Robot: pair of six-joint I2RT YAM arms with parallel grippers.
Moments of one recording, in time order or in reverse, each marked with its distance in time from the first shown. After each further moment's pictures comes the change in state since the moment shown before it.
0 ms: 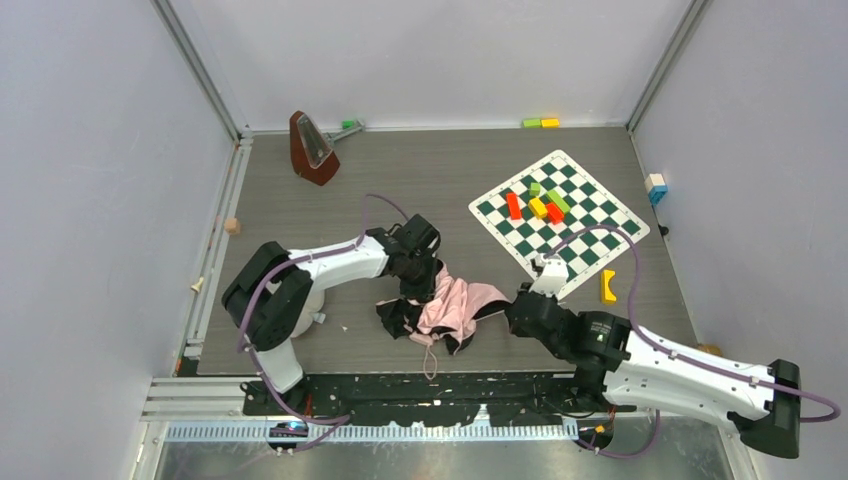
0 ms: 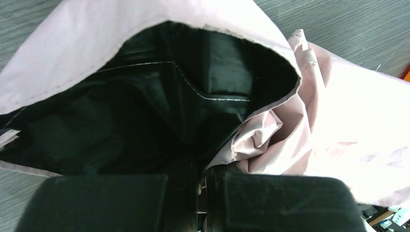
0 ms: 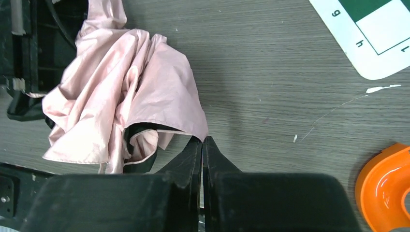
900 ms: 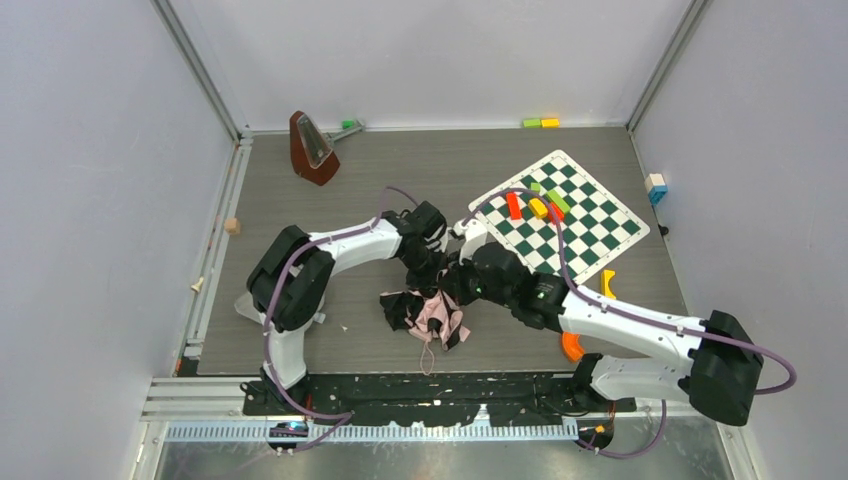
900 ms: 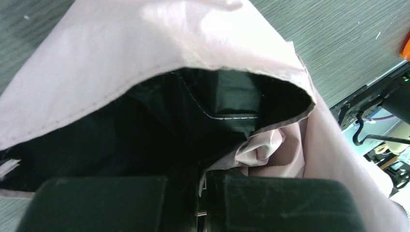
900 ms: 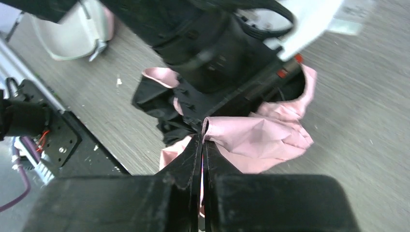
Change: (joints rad) left arm 0.037 0.156 0.169 -0.114 0.193 0.176; right arm -0.135 0.412 0.150 0.589 -0.452 -0.525
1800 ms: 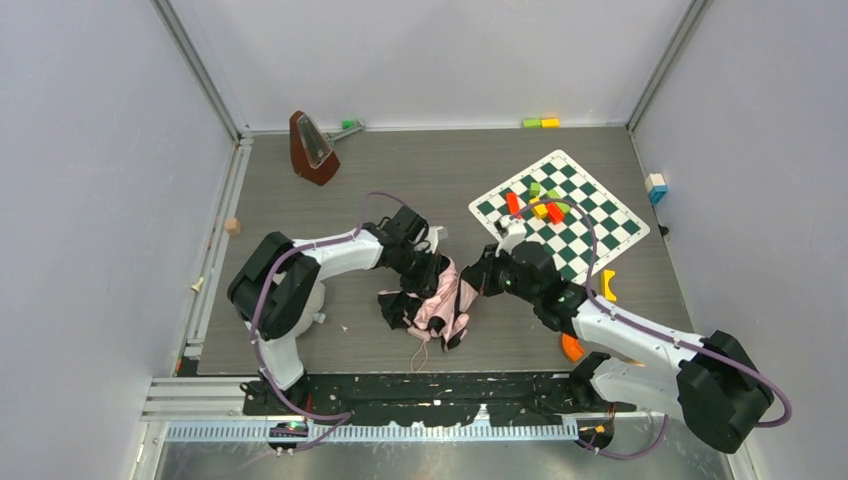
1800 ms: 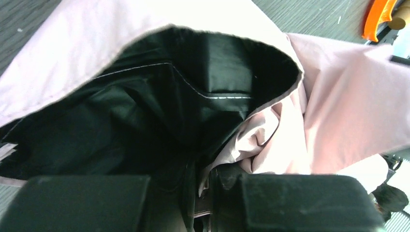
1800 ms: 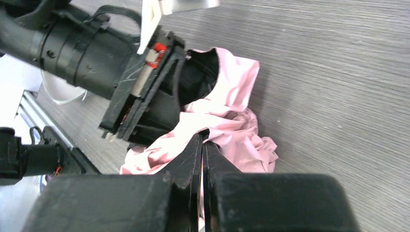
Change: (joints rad) left arm 0.052 -0.093 -0.168 0.213 0.119 0.070; right arm -0.270 -0.048 -0.228 0.287 -0.220 0.093
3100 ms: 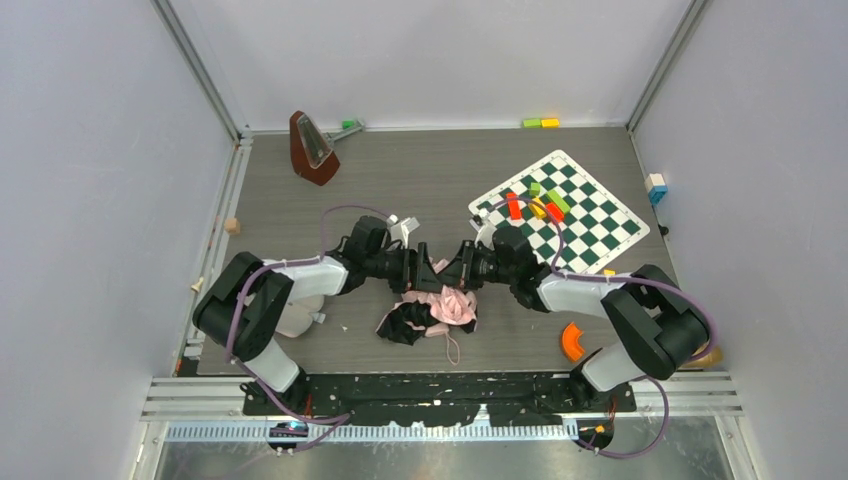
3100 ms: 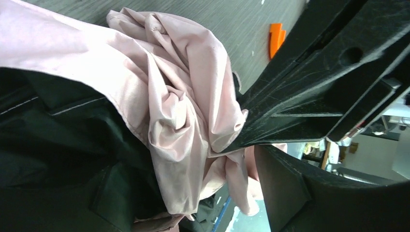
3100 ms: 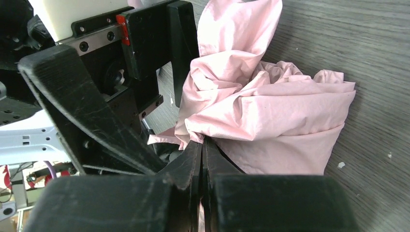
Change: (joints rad) left arm 0.134 -0.193 -0.372 0.613 0.186 -0.217; right arm -0.077 0.412 0.074 0.305 -0.418 0.281
